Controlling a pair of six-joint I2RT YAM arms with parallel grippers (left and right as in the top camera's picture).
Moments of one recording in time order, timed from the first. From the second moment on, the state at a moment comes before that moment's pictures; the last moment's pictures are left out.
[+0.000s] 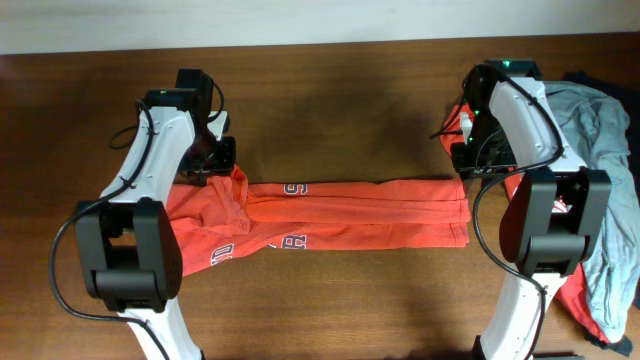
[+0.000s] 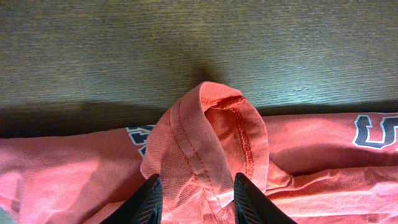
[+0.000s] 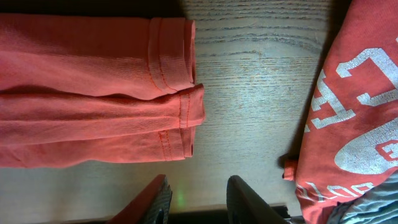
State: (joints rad) left arm -0.07 2.04 1.66 -1.14 0.04 -0.03; right arm -0.04 2.15 1.84 -1.58 0.09 0.01
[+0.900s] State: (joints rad) left arm -0.14 2.09 1.66 -1.42 0.16 0.13; right arm -0.04 2.15 1.84 -1.58 0.09 0.01
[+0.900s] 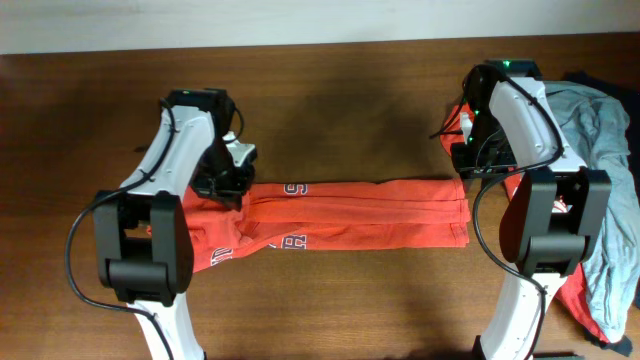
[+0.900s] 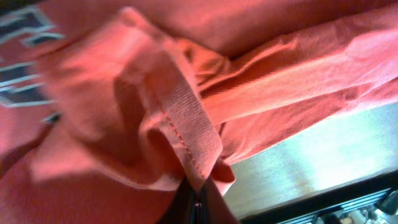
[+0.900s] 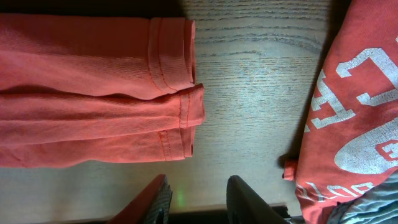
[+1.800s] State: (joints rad) left arm -0.21 1.93 1.58 -1.34 0.12 0.10; right arm -0.09 2.15 1.80 -1.57 -0.06 -0.07
